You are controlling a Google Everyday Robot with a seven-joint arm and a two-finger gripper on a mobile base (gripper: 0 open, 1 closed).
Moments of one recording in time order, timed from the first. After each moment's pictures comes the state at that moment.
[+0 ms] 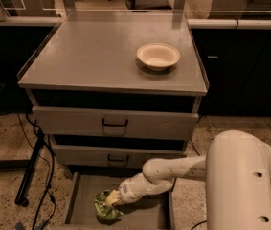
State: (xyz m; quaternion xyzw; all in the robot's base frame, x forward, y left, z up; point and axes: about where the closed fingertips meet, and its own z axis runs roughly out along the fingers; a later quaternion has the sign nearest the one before) arm 0.460 0.098 0.344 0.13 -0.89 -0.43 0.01
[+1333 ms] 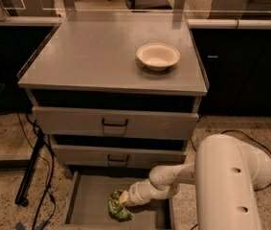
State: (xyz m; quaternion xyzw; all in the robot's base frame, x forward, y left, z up) arm 0.489 0.052 0.265 0.02 -0.93 -0.38 0.00
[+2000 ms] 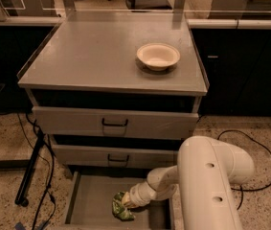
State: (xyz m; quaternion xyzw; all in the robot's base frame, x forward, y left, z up) arm 0.502 0.042 0.207 -0.04 -0.94 -0.34 0.03
